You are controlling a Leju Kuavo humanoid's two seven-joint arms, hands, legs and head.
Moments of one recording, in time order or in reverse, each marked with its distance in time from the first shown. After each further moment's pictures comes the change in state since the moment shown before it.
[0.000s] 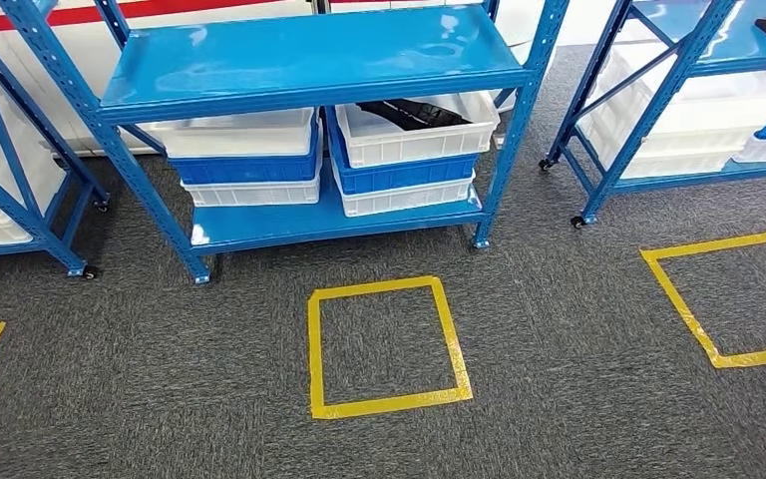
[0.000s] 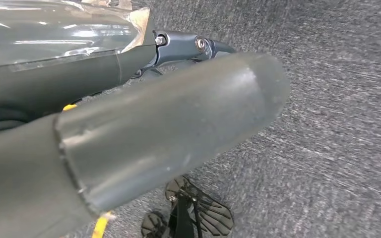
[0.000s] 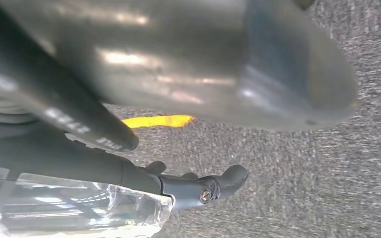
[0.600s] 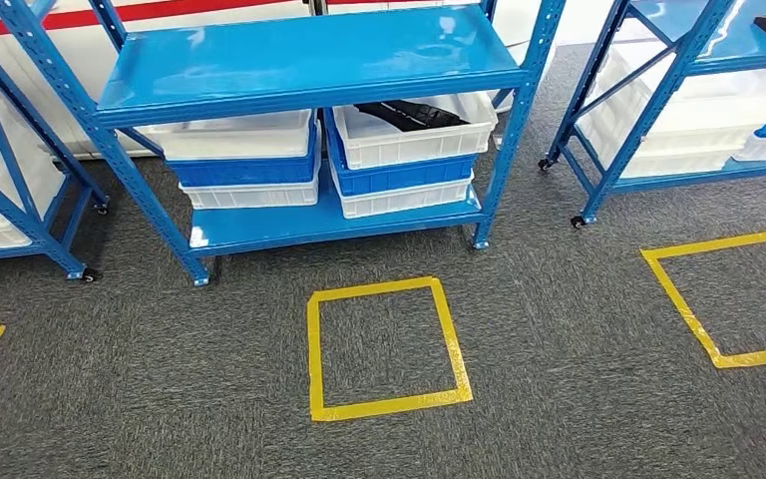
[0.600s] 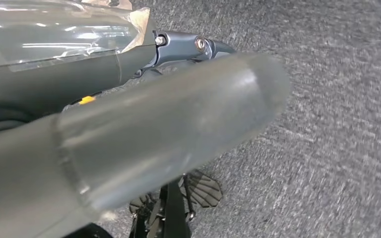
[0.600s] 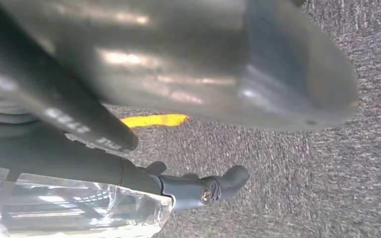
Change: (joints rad) left arm -0.003 0.000 0.030 0.000 0.053 -0.047 -0.053; right arm -0.003 0.001 -0.006 0.000 -0.009 -0.003 -0.009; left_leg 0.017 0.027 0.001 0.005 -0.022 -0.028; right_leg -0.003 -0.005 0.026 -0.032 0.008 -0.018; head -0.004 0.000
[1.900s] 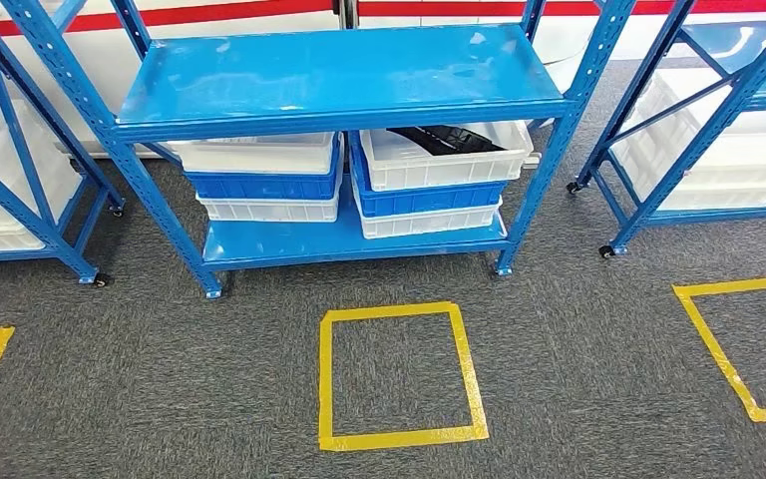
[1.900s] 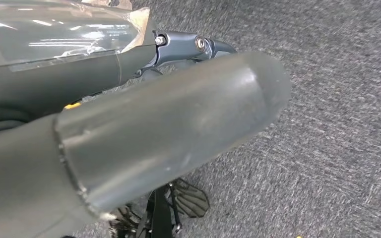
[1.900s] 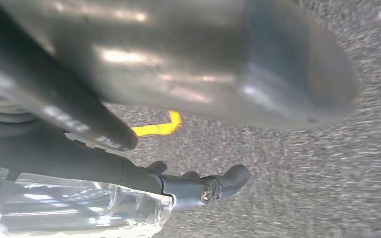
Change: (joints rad) left arm -0.004 0.007 -0.006 0.000 -0.035 -0.008 -0.011; right arm 0.008 0.014 -0.057 0.002 -0.043 -0.035 0.028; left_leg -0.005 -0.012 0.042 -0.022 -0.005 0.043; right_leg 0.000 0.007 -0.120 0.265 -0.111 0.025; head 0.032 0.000
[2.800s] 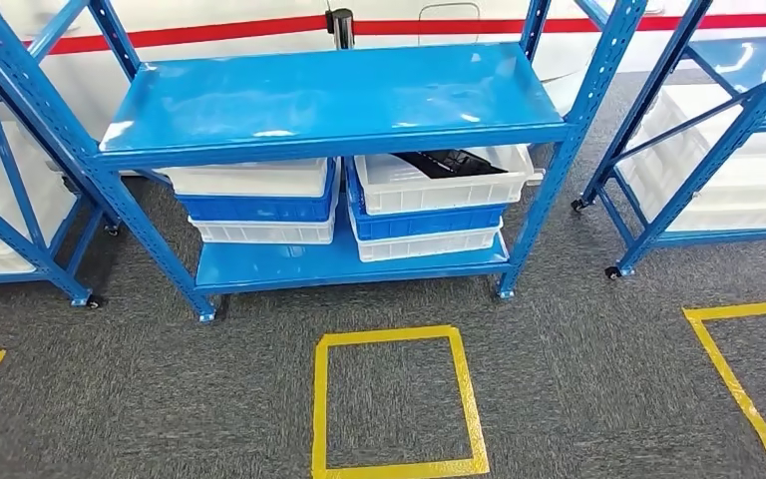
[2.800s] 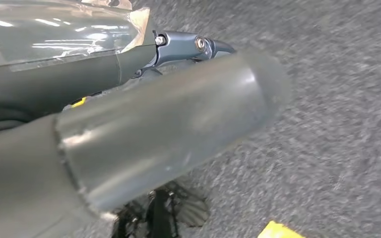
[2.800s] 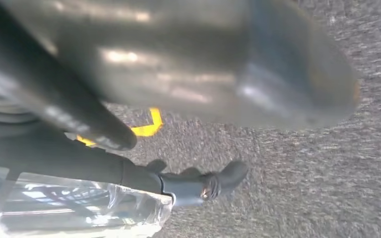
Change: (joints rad) left arm 0.008 0.004 0.008 0.001 0.035 0.004 -0.004; right arm 0.000 -0.001 -0.009 0.003 0.007 0.004 -0.026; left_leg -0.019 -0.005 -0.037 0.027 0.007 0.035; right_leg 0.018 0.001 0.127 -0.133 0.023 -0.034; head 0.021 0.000
